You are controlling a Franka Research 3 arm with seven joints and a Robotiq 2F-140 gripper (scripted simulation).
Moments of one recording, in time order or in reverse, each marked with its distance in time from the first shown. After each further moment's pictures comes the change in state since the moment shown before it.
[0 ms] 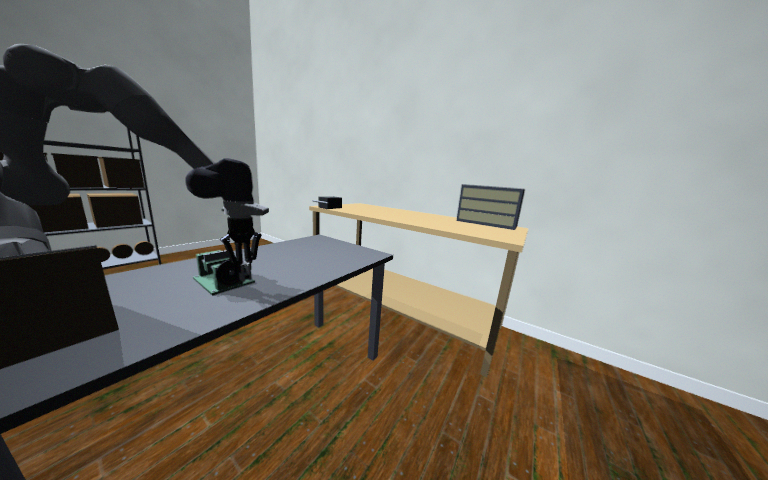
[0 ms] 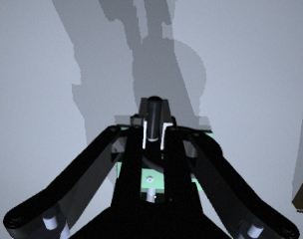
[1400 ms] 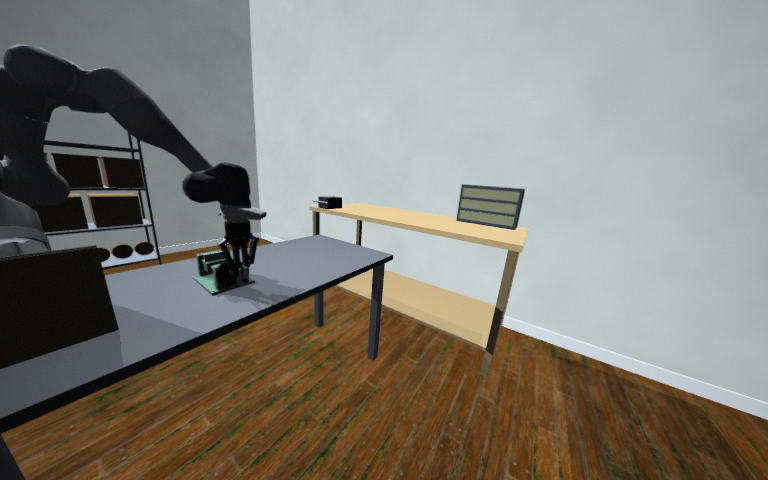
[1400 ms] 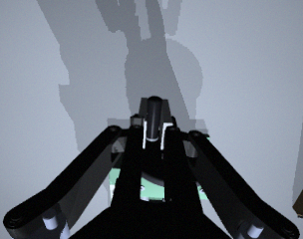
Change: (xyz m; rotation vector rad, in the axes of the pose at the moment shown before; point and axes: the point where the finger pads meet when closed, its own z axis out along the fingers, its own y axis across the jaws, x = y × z) arm 0.000 0.009 0.013 0.001 0.002 0.002
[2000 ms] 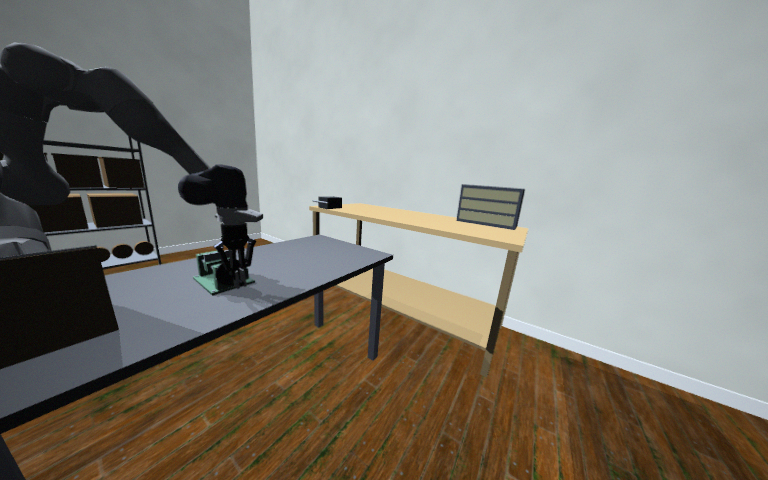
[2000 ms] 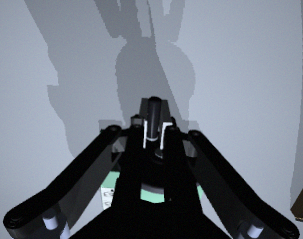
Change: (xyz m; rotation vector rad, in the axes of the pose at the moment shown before) arm 0.000 0.011 0.007 0.001 0.000 0.001
